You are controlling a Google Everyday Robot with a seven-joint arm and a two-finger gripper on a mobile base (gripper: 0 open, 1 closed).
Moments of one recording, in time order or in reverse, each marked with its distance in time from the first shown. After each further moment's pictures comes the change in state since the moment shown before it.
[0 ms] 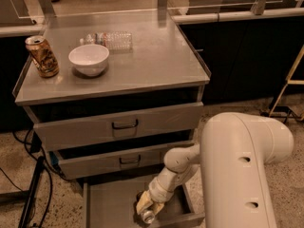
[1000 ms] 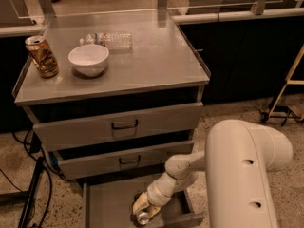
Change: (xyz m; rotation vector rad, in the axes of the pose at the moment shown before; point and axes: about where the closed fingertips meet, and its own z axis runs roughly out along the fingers) arm -0.014 0.004 0.026 -0.096 -0.048 0.083
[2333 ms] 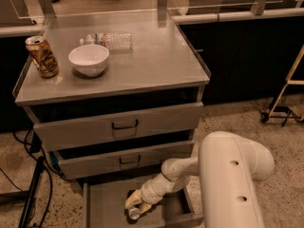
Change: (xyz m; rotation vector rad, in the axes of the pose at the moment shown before) arm -0.053 0.004 0.046 -0.130 -0.038 0.054
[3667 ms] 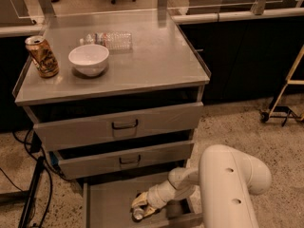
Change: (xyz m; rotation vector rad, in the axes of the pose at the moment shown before) arm -0.039 -0.060 0.021 -0.061 -0.090 0.214
